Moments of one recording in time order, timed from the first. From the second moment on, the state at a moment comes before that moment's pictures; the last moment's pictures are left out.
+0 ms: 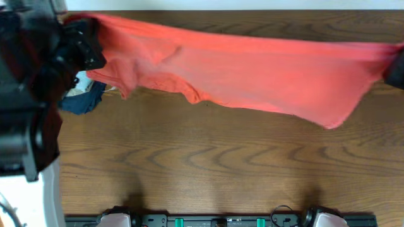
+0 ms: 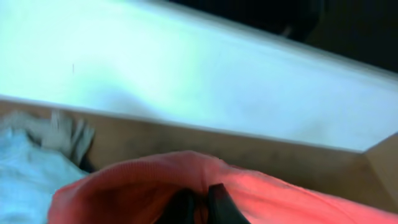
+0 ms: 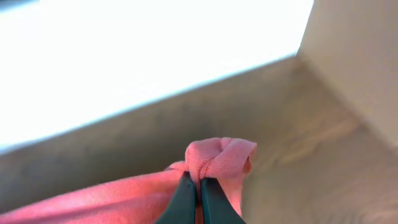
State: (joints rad) left arm 0.05 1.27 1.90 -0.94 0.25 -0.28; right arm -0.27 1.21 1.82 -1.06 -0.02 0.17
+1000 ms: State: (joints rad) left arm 0.03 1.91 1.89 0.05 0.28 -0.41; right arm -0.27 1.74 1.82 -0.20 -0.17 0.27
